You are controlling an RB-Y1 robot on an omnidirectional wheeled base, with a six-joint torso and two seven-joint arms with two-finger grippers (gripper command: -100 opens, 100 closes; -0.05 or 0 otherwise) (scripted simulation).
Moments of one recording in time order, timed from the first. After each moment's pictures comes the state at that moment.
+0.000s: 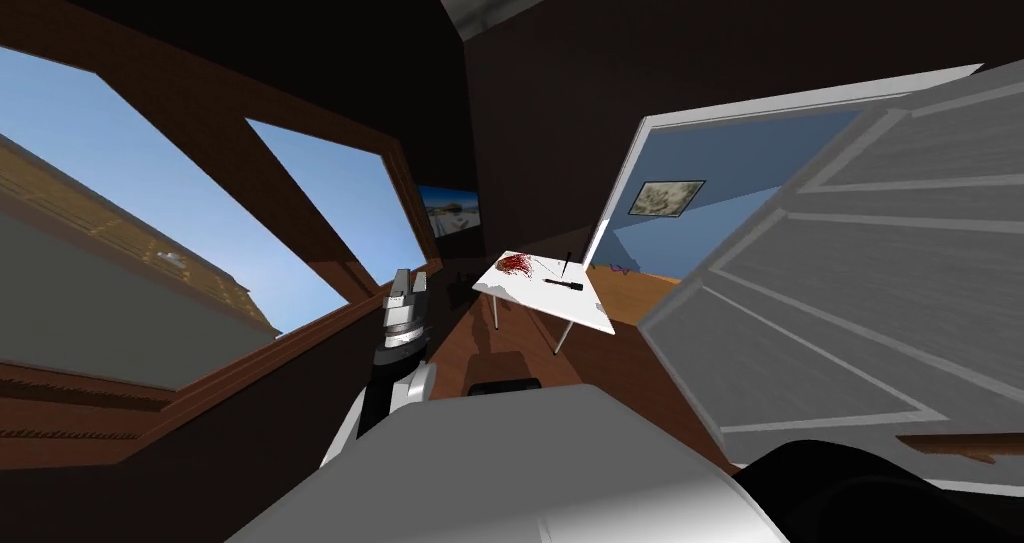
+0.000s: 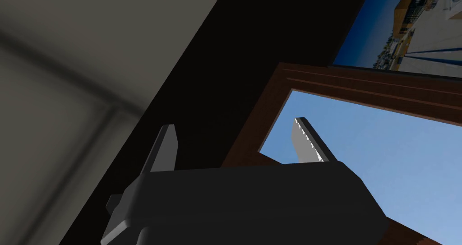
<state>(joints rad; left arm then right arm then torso) 0.49 -0.05 -0.03 -2.25 -0.11 -0.64 -0.10 0.63 -0.99 0.50 -1.23 0.25 -0.37 0.07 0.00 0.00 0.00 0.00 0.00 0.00</state>
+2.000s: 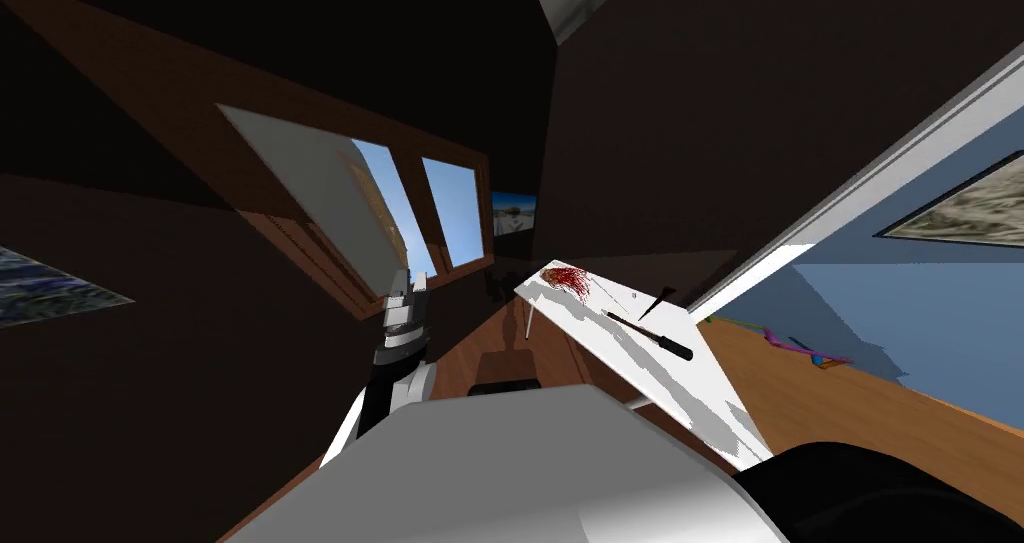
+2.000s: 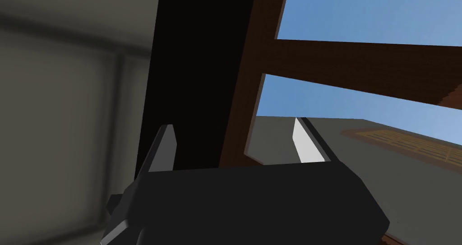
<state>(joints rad) 0.49 -0.05 -0.03 -2.25 -0.11 -0.64 -0.10 0.50 -1.31 0.72 -0.67 0.44 -0.57 0.14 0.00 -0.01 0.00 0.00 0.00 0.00</state>
